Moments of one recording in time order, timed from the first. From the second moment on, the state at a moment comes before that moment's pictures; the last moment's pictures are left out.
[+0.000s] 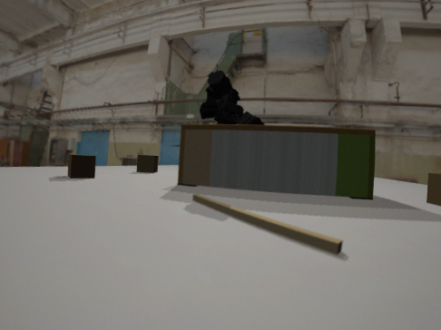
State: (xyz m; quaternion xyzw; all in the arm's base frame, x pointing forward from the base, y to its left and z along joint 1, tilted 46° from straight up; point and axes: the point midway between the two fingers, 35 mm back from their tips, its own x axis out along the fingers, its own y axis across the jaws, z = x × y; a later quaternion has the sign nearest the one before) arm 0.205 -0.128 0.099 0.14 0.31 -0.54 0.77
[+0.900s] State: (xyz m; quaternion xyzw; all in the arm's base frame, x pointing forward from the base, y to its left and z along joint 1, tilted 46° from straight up) arm 0.204 -0.113 0.110 -0.30 0.55 -0.32 0.71
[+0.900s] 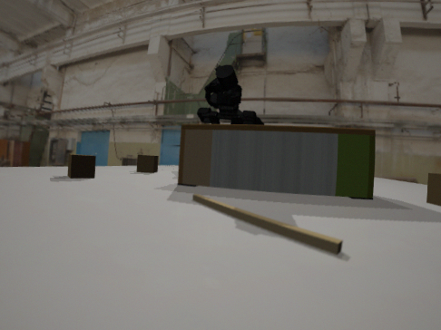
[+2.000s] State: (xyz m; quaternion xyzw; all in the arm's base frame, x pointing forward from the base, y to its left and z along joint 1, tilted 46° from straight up) arm 0.205 -0.095 0.128 -0.70 0.62 0.07 0.34
